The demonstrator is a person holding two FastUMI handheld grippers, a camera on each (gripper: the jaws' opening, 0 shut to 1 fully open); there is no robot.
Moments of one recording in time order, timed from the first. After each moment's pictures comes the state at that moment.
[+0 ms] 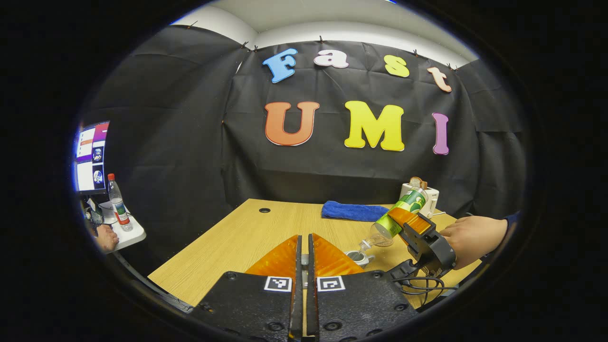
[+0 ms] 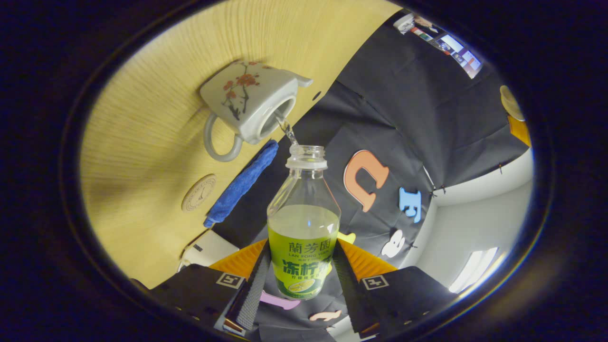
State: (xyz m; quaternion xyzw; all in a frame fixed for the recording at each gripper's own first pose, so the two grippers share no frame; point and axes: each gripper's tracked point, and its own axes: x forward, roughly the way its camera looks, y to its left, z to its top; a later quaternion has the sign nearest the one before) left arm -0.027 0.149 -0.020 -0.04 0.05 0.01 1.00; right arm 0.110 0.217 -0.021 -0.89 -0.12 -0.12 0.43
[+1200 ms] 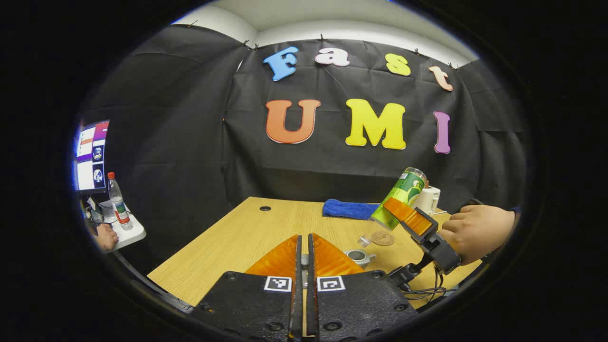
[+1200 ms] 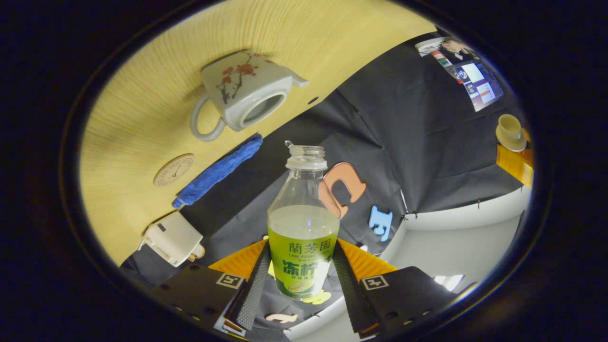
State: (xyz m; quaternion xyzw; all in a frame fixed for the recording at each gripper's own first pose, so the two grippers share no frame) left arm -0.023 0.151 -0.030 -0.04 0.06 0.01 1.00; right arm 0.098 0.237 0.003 -0.91 -0.18 -0.15 0.34
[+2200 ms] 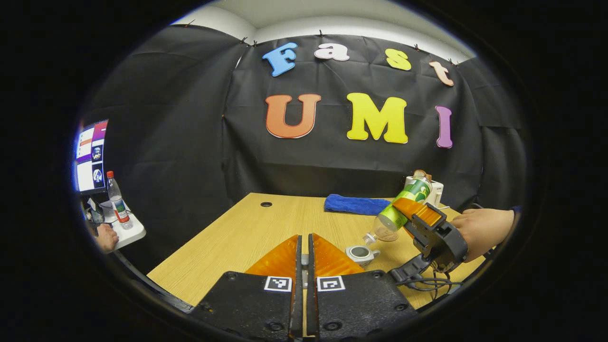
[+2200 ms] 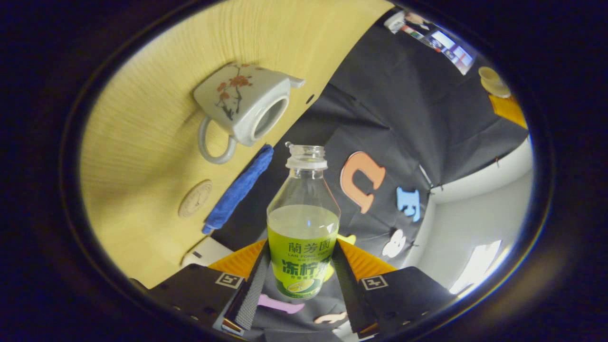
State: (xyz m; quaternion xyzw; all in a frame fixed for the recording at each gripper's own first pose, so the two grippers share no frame) left arm -0.016 0.152 -0.036 -0.04 0.07 0.01 1.00; right arm 0.121 0.198 -0.035 -0.86 -0.11 -0.09 0.49
